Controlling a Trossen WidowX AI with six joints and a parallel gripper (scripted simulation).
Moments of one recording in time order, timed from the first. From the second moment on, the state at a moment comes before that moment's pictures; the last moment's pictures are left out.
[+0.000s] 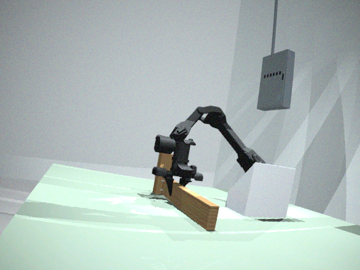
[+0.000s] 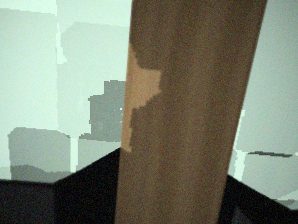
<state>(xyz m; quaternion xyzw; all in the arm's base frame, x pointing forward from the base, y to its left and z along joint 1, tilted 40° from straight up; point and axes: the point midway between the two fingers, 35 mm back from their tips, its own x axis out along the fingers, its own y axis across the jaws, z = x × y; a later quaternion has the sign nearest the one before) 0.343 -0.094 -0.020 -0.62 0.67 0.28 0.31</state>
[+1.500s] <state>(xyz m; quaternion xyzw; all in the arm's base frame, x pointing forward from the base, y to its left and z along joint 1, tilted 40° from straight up) 0.343 -0.090 -0.014 -0.62 0.67 0.28 0.31</state>
